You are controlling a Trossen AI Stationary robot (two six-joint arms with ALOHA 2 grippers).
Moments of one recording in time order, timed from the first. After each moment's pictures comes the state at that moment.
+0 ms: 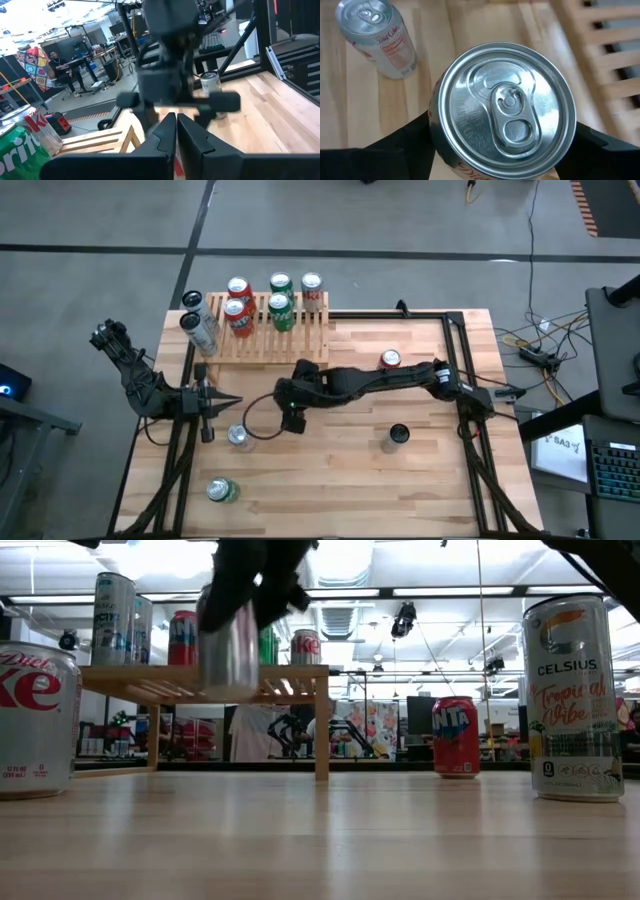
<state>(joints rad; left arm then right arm) -0.80 0.52 0.54 -0.12 -0.93 0.23 0.10 2.24 2.22 -0.86 0.30 0.18</state>
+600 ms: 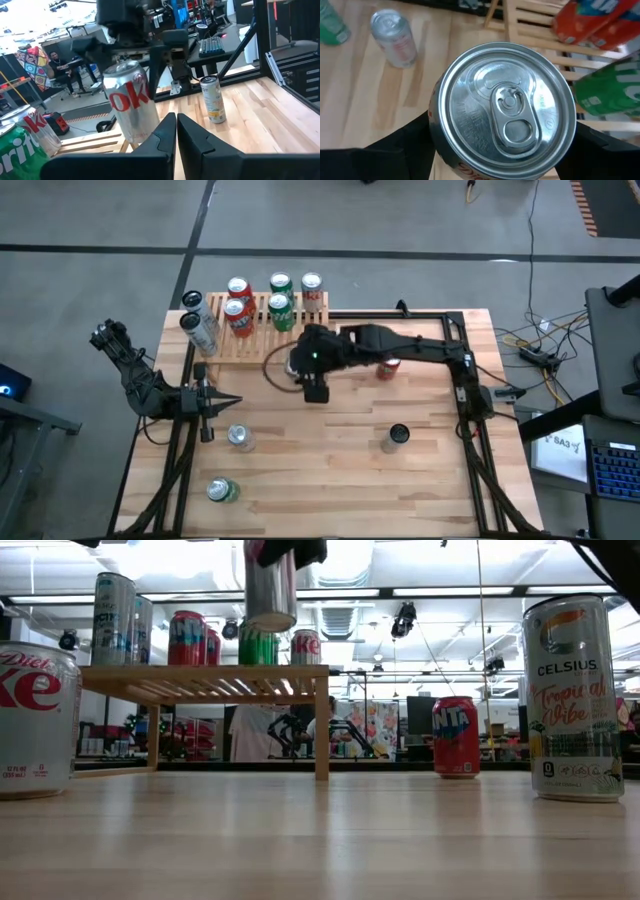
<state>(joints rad) -0.80 0.52 0.54 -0.09 -0.93 0.22 -0.02 2.08 2.33 -1.05 0.15 -0.16</state>
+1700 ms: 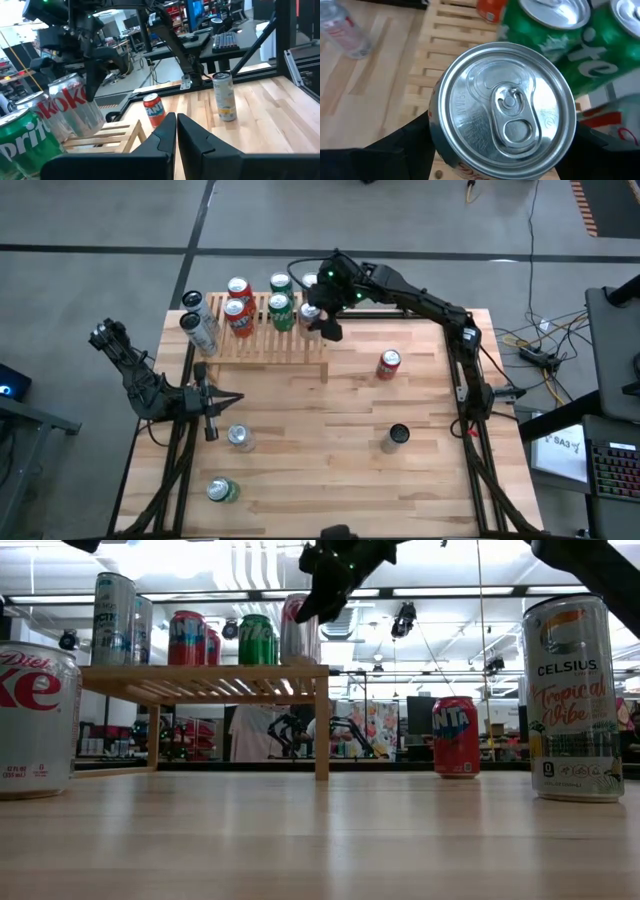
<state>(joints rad) -0.80 0.55 0.54 -0.09 -1.01 0.16 -0.46 2.06 2.25 -0.96 -0.32 -0.47</state>
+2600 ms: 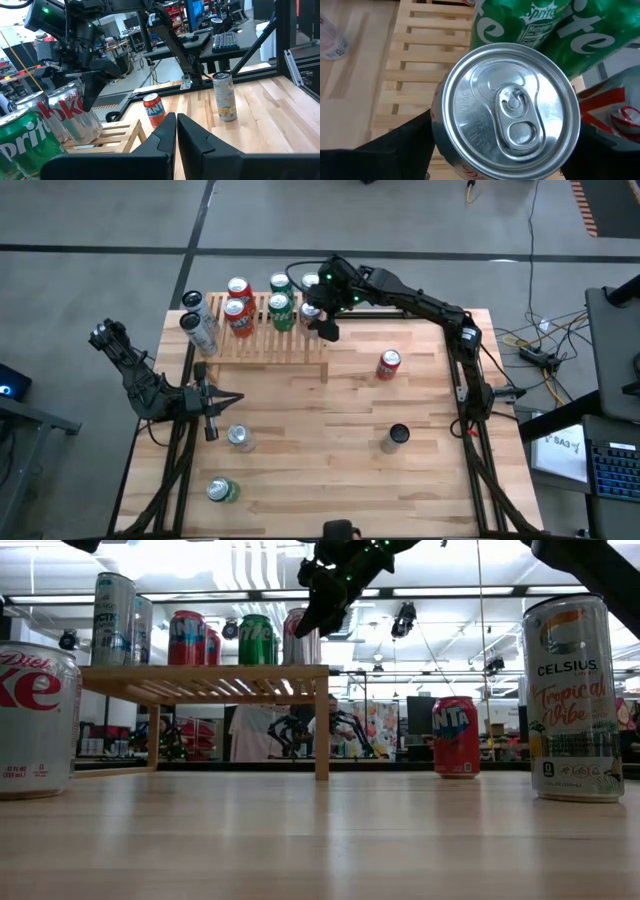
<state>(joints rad) -0.80 0.55 0.54 -0.09 -1.01 0.16 -0.47 2.06 2.19 -0.90 -0.25 -0.41</state>
